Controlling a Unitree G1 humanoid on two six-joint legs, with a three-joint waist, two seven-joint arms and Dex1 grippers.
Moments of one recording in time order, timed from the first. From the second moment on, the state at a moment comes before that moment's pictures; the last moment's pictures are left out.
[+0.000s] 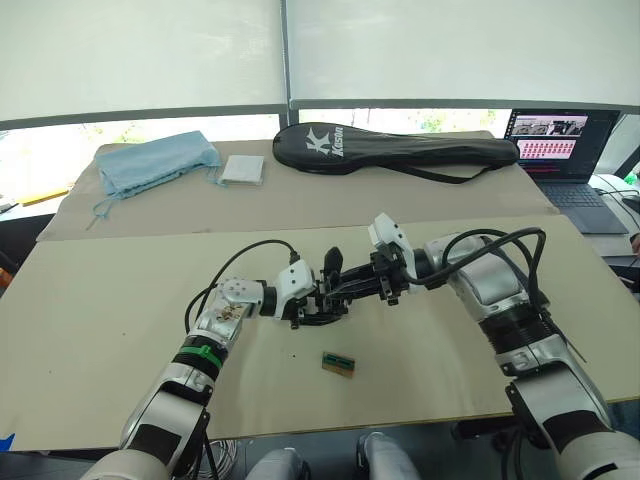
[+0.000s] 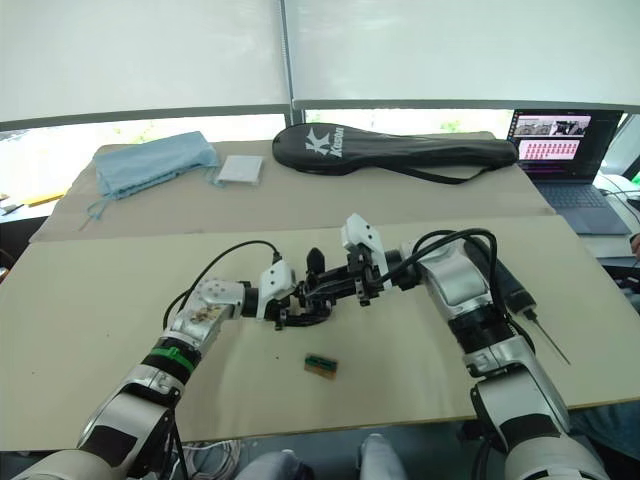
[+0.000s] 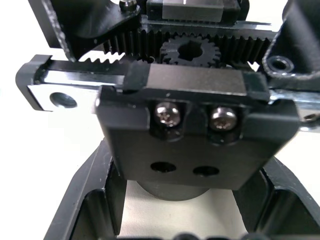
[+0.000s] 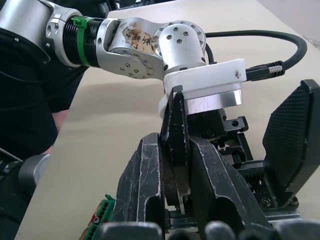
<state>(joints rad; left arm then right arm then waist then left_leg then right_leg) -0.65 0.31 -0.26 0.61 -0.08 -0.05 -1.16 -0.77 -0.51 0.33 0.28 0.37 0.37 1.36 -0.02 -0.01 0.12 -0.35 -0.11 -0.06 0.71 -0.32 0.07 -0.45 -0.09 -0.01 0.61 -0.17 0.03</state>
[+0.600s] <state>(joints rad) -0.65 0.32 -0.26 0.62 -0.08 -0.05 -1.15 -0.80 -0.52 0.37 0.28 0.36 0.37 1.35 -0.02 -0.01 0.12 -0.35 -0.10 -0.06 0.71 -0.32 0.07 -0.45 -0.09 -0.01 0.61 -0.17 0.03</state>
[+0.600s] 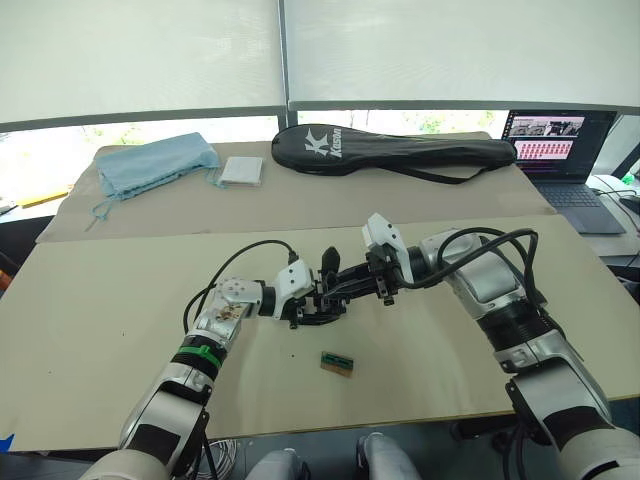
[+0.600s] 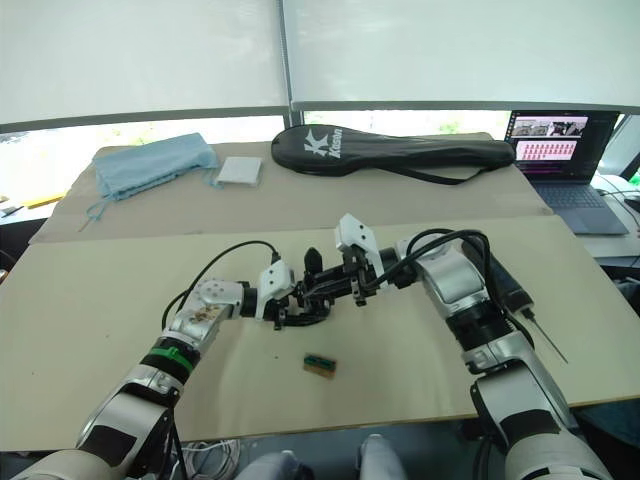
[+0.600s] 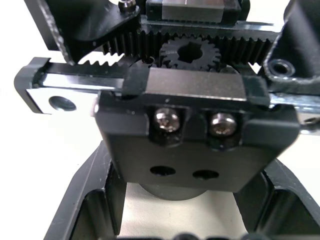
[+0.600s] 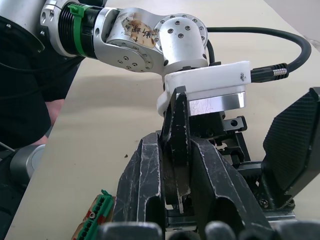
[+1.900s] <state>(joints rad) -0.61 0.42 -0.21 0.52 -0.12 0.00 -1.25 -0.66 -1.03 0.14 -0.03 0.36 0.77 1.27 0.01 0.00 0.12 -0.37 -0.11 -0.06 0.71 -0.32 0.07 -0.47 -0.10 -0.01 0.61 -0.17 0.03</state>
